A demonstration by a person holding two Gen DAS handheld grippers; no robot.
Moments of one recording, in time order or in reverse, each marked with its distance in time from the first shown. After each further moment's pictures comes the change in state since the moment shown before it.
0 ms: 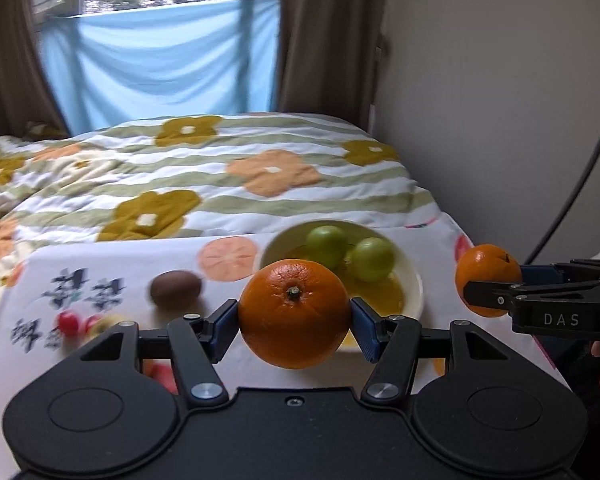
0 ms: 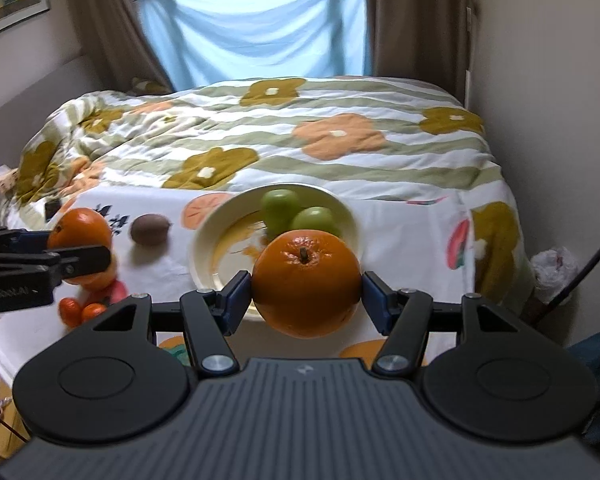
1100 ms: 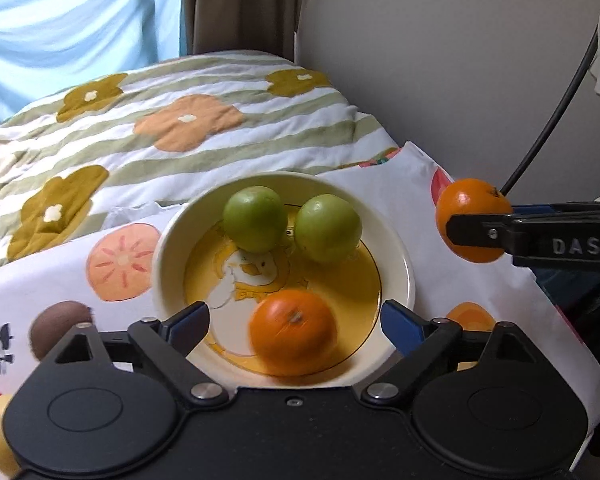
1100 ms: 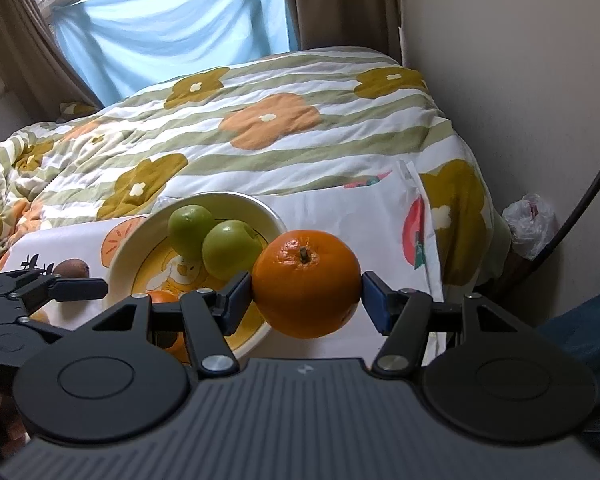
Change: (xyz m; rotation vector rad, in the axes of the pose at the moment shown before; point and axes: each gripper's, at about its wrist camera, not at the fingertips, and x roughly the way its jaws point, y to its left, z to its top) left arm 0.115 -0.021 0.019 0.165 0.190 -0.170; right arm 0.058 -0.039 0.019 0.173 0.062 -0.110
